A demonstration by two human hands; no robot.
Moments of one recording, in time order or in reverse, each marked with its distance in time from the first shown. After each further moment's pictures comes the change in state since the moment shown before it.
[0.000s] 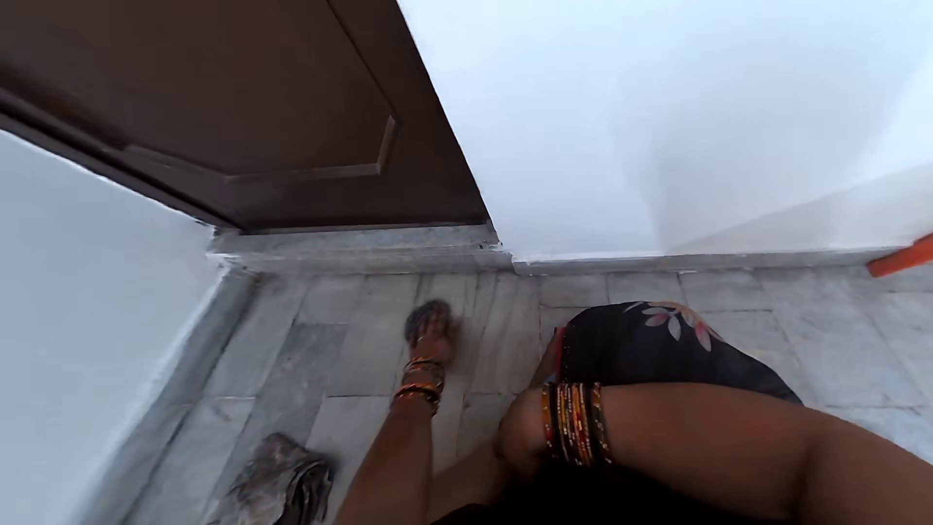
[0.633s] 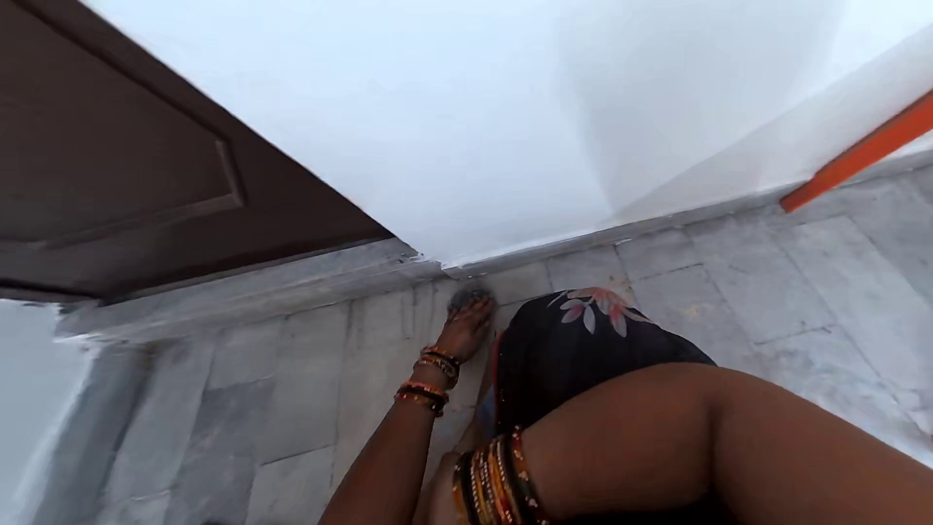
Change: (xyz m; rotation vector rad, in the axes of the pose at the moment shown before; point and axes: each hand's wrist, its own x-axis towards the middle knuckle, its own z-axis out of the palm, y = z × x) left_hand 0.012 0.151 0.019 0.036 -0.353 0.590; right_hand 0.049 -0.070 0.043 1.774 1.023 0.948
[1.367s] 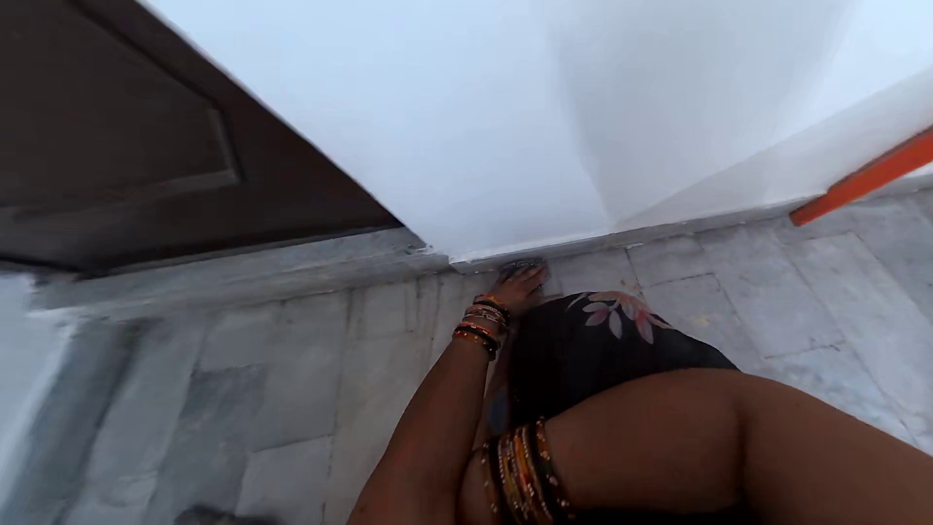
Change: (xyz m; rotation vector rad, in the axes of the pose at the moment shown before) left_hand 0.073 0.060 -0.021 0.103 -0.135 0.194; right_hand 0.011 0.004 -0.008 0.126 -0.181 -0.134
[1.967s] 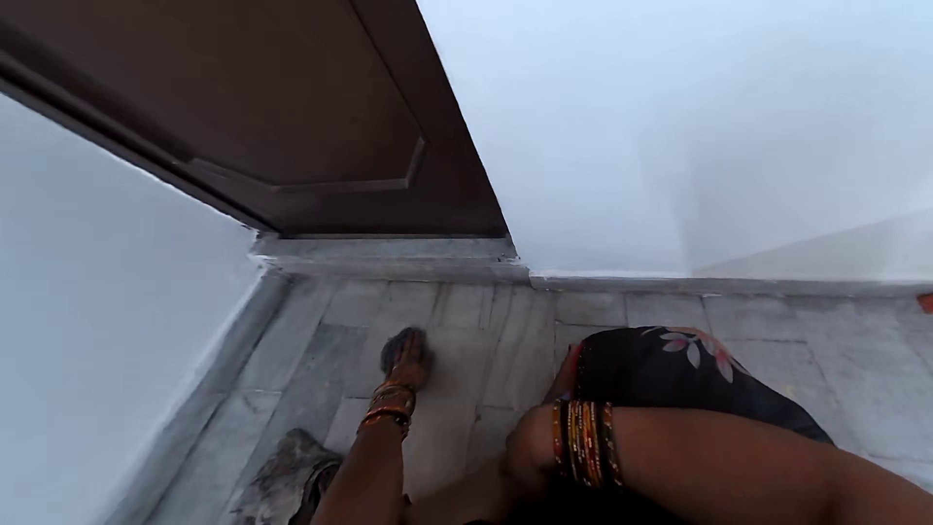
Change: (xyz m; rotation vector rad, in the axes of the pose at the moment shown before) left_hand -0.260 -0.189 0.077 -0.210 0.353 -0.932; right_hand 0.035 -0.085 -0.036 -1.785 -1.178 -0.635
